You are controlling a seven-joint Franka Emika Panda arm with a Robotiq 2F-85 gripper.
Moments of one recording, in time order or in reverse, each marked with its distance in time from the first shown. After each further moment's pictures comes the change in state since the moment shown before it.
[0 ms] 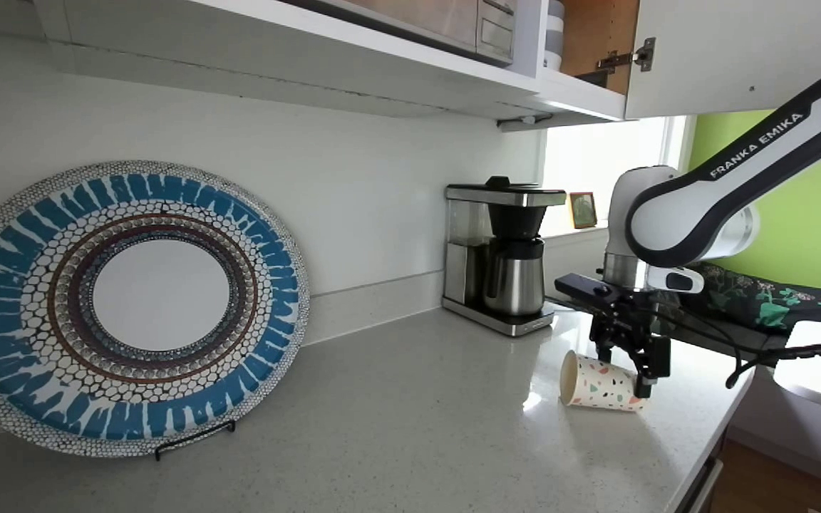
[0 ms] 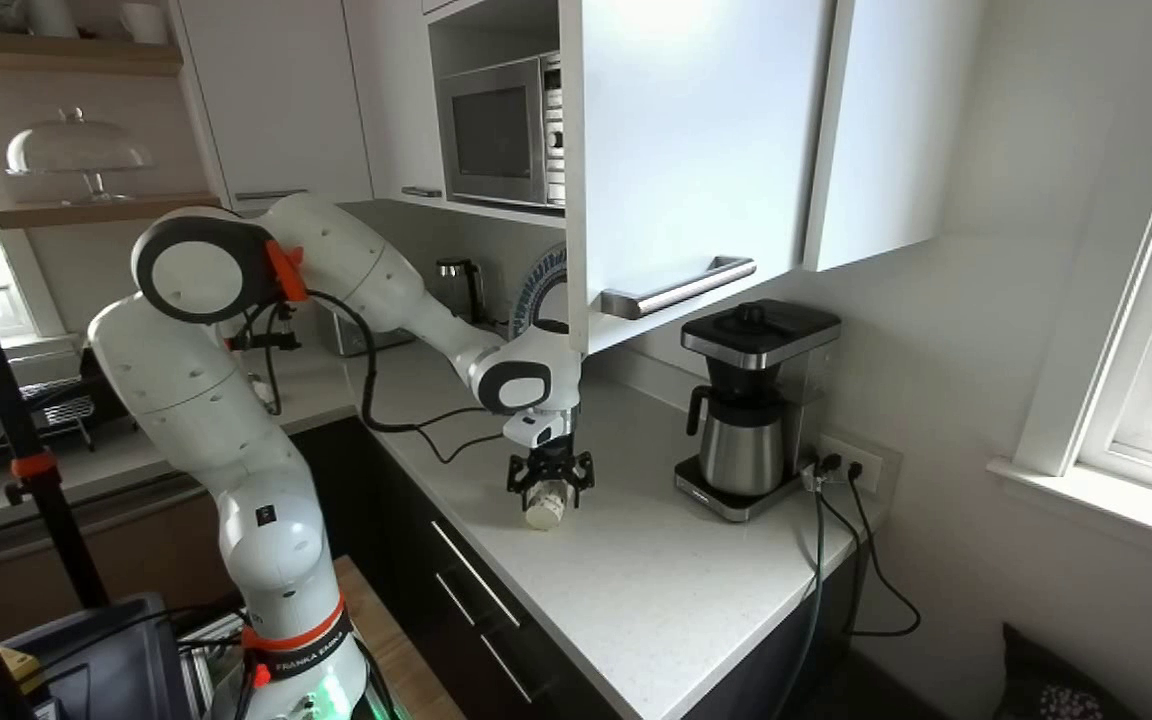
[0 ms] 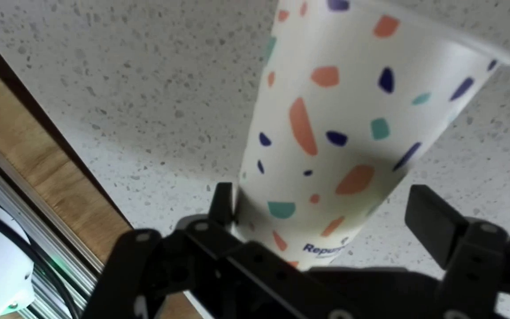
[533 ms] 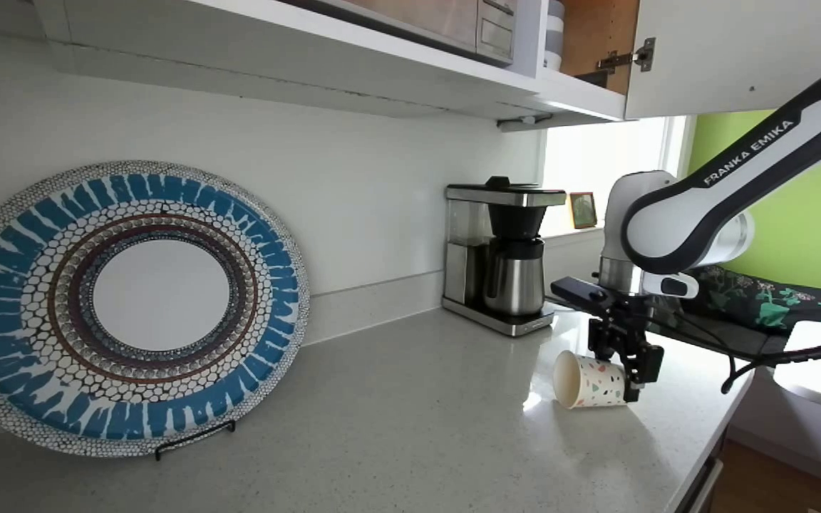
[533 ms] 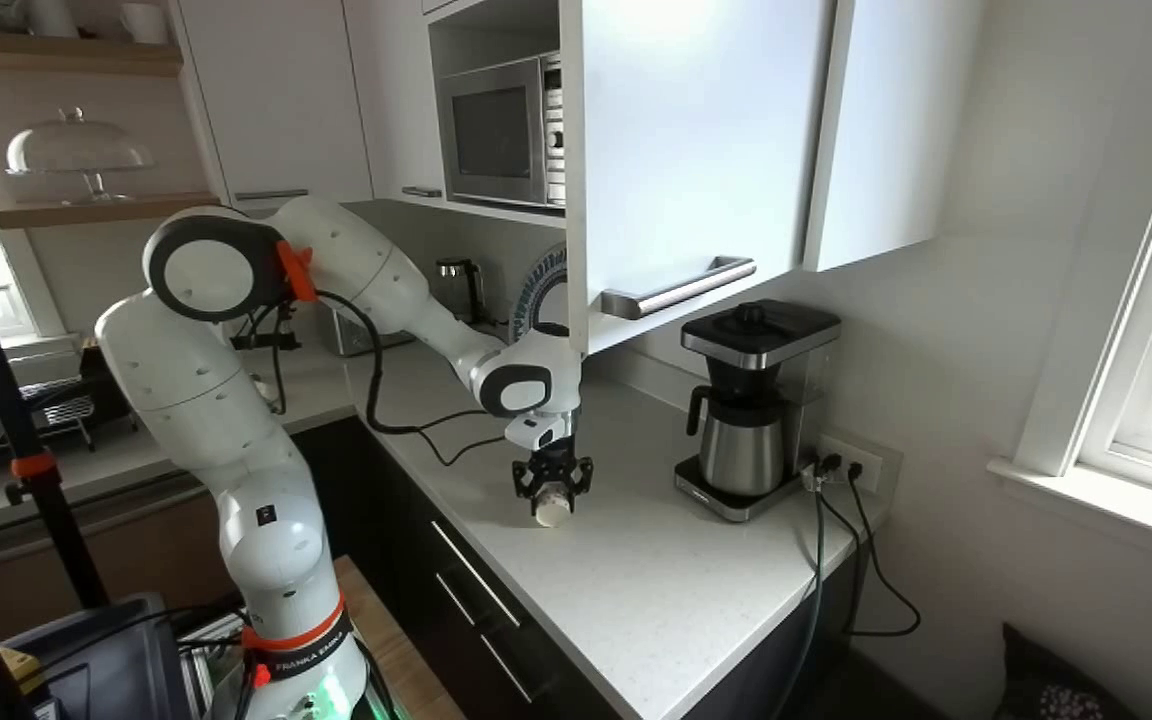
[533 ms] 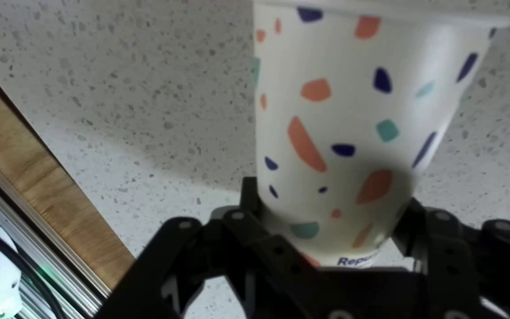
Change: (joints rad) arm 0.003 0.024 0.007 0.001 0.001 0.035 0.000
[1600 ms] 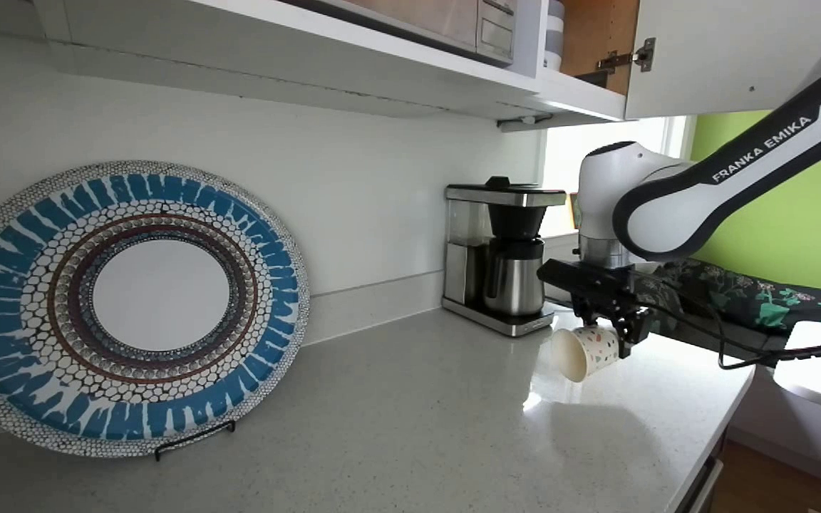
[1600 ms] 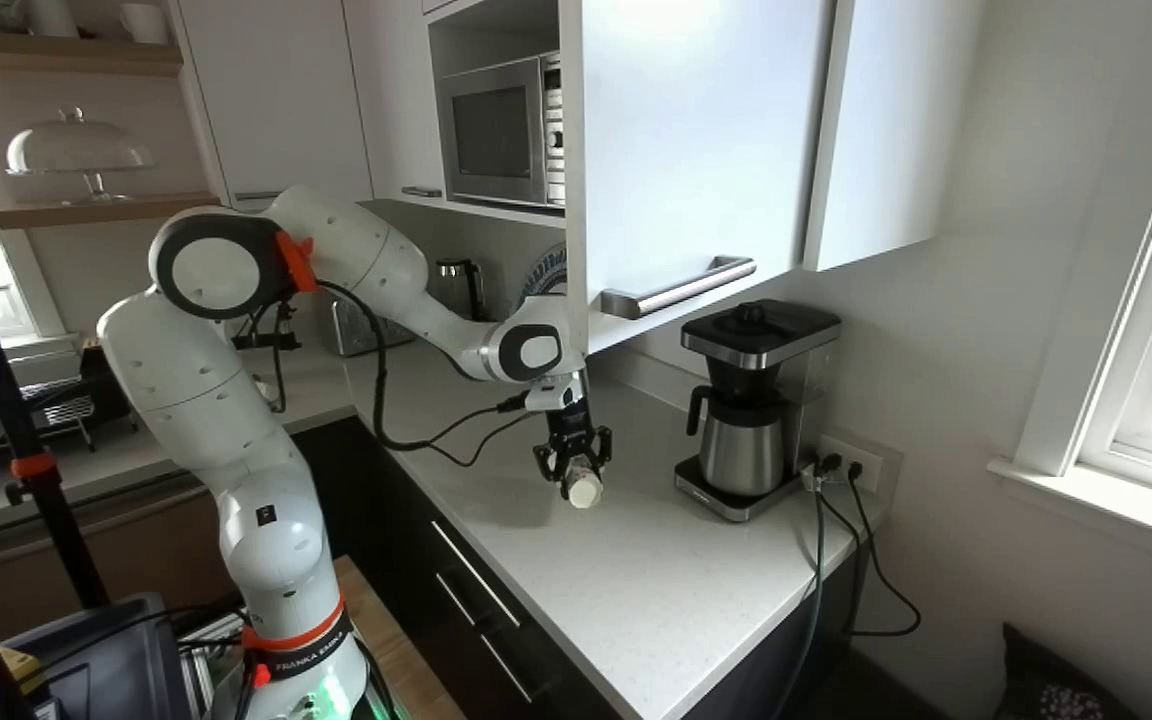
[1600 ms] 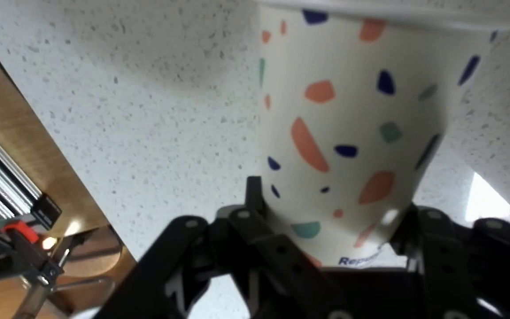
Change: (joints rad) arm -0.002 0.006 0.043 0.129 -0.363 -0.094 -0.009
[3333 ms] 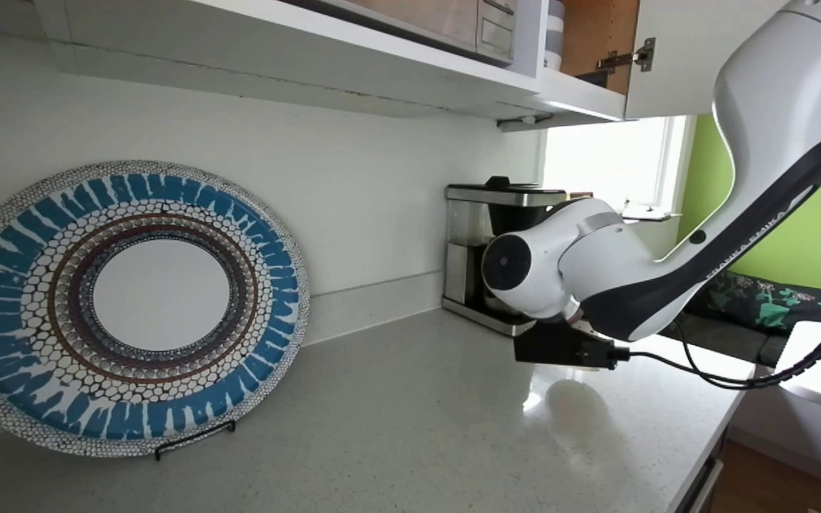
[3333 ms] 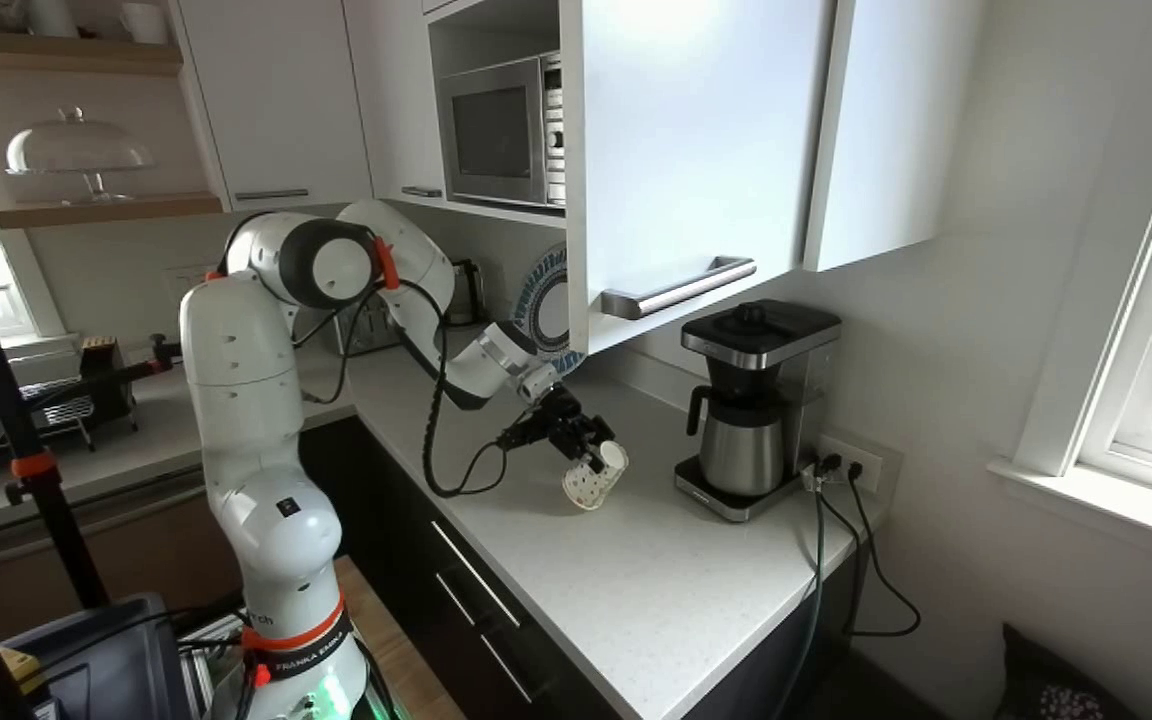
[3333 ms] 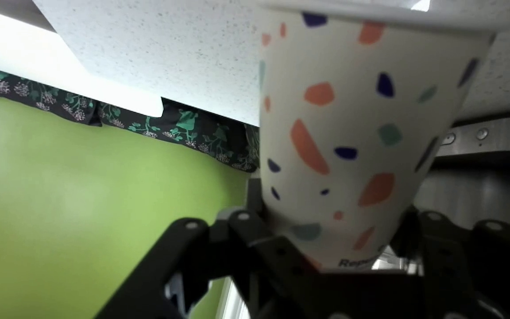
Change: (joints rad) arm 0.243 0.272 0.103 0.158 -0.840 -0.436 0.193
